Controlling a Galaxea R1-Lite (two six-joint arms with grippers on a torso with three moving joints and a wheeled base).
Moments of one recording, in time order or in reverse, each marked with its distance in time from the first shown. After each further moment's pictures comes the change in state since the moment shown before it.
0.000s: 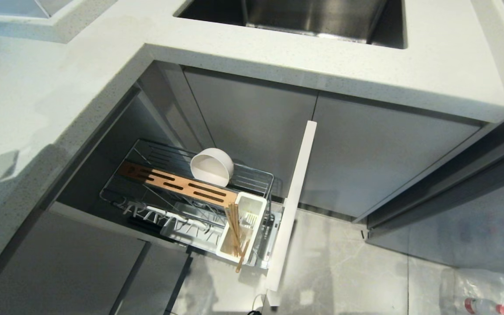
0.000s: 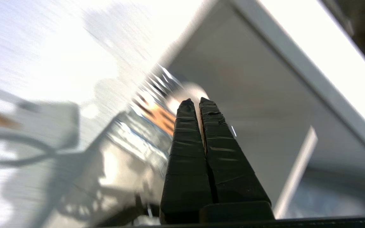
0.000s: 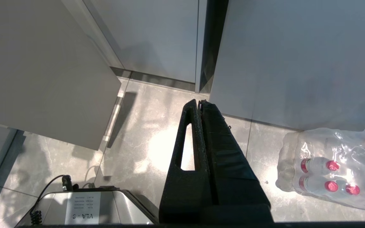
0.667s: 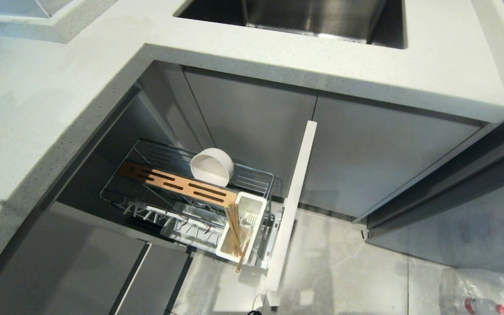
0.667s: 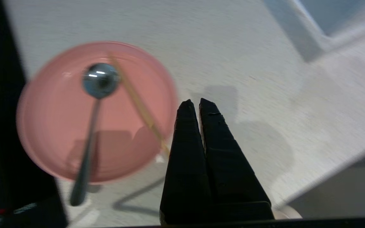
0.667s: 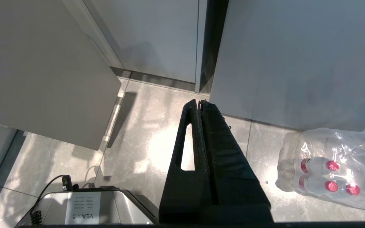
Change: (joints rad) left arm 0.664 0.059 -0.111 0.001 0.014 0.003; right arm 0.000 0.000 0.000 0.000 0.000 0.000
